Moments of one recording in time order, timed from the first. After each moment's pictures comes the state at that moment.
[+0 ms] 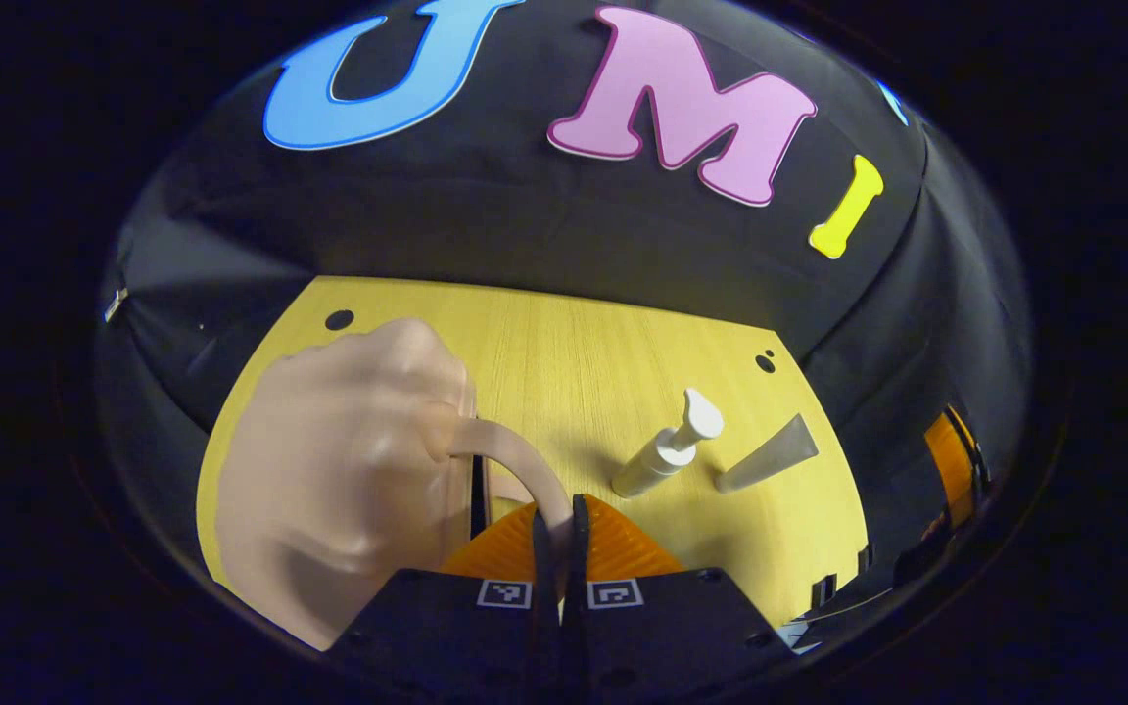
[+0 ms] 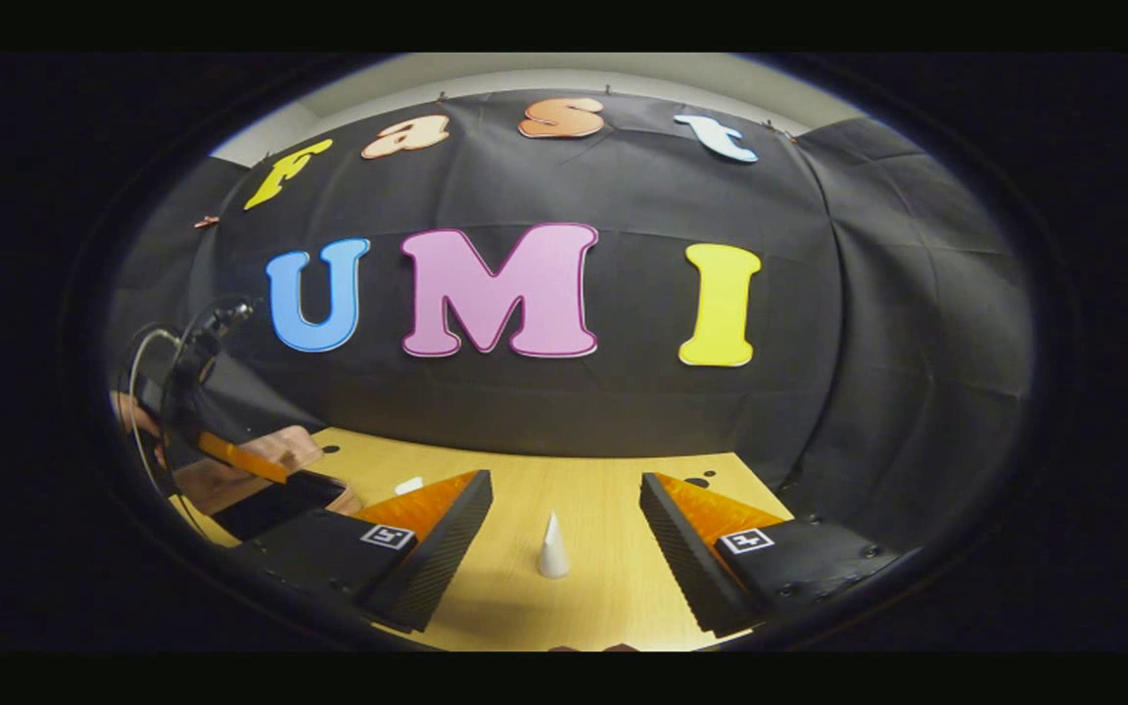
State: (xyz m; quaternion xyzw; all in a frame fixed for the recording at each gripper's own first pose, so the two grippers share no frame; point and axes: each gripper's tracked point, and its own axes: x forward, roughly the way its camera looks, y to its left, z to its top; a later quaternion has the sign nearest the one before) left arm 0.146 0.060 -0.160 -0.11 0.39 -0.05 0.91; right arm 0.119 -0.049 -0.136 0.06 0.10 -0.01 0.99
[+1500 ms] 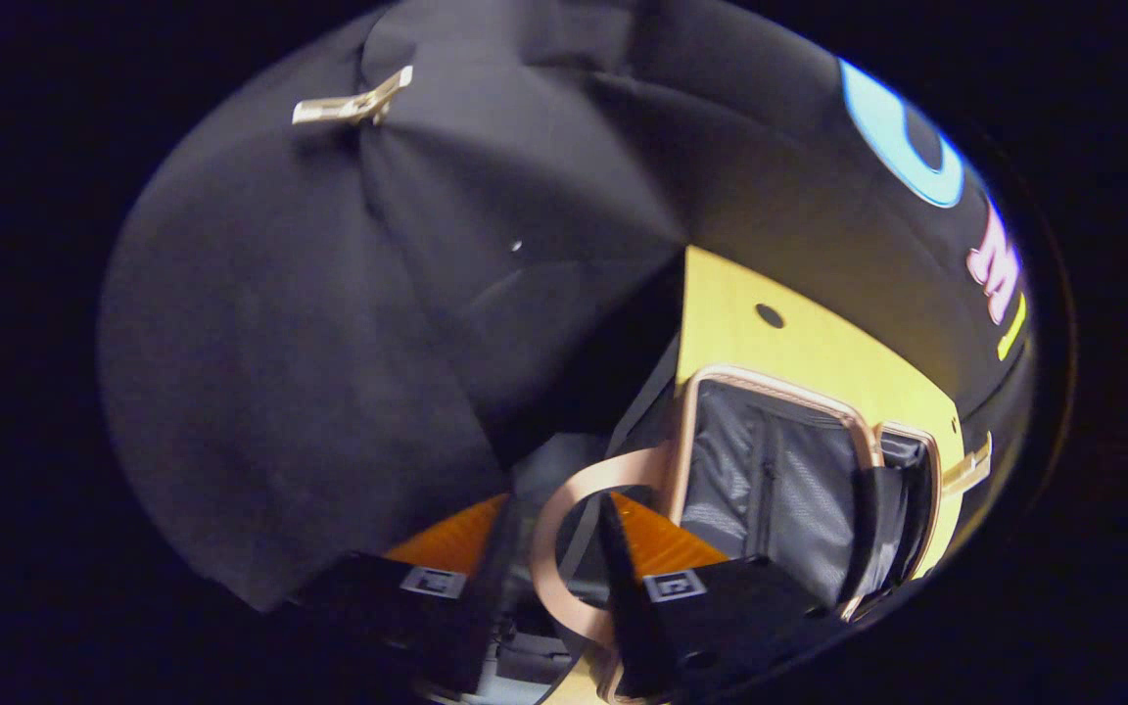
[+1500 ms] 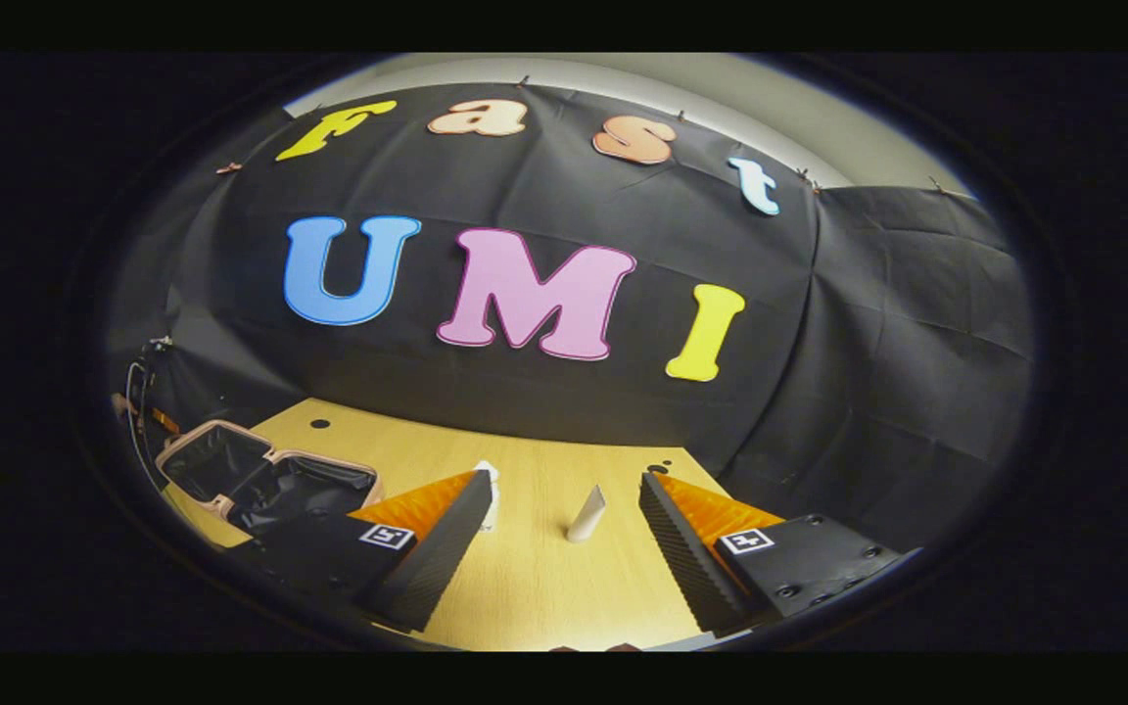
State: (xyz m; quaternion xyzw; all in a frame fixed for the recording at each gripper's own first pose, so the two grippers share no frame) left arm 0.078 0.612 -0.301 -0.13 0.38 0.11 0.91; right arm 0.031 0.074 -0.073 -0.03 0.15 -0.10 0.98
